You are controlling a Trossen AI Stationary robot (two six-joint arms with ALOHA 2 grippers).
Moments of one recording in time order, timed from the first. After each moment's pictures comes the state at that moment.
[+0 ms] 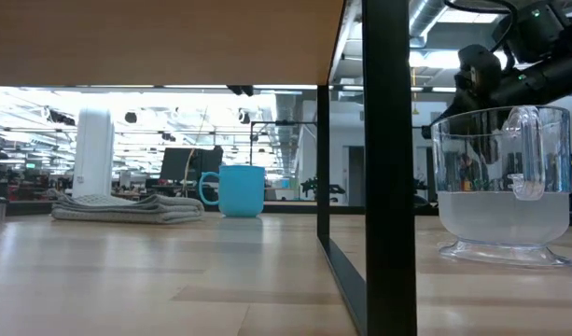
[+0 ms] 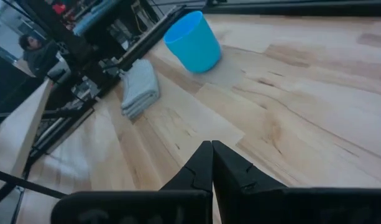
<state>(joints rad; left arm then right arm) 0.63 1.76 1.86 -1.21 0.20 1.06 -0.27 0.58 0.18 0.03 0.01 0.59</state>
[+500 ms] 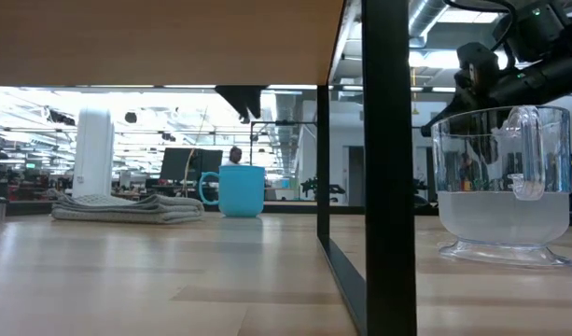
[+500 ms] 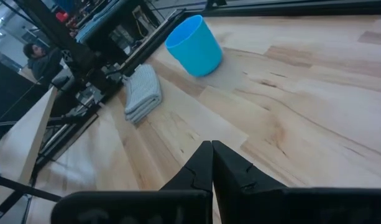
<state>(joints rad) 0.61 1.87 1.86 -1.19 0.19 1.12 -0.27 0.58 0.18 0.05 0.01 0.62</state>
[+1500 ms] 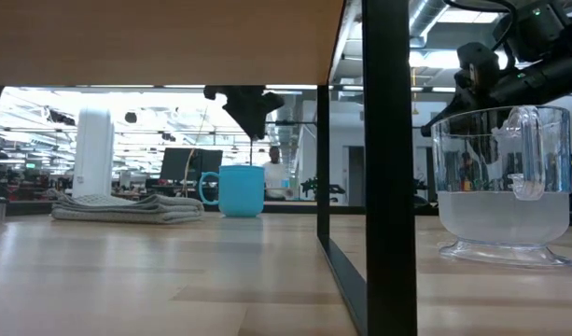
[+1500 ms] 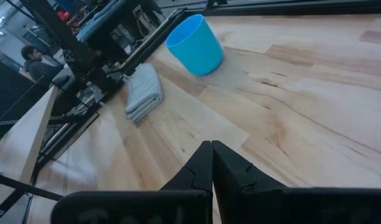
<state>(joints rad) 0.57 1.98 1.86 -1.18 0.21 1.09 -0.27 0.58 0.18 0.04 0.01 0.62</state>
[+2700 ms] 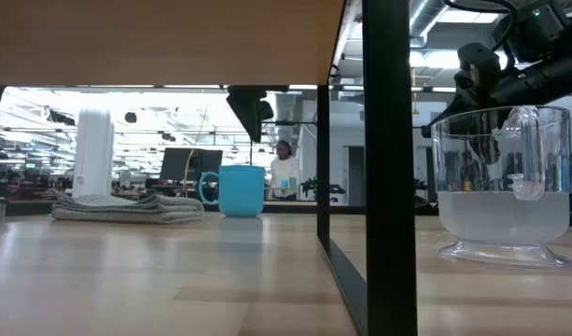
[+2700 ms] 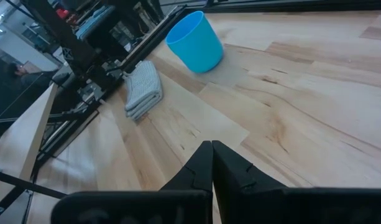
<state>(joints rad) 0.52 1.99 1.86 -1.25 0.25 0.63 -0.27 0.58 0.18 0.04 0.00 0.62</state>
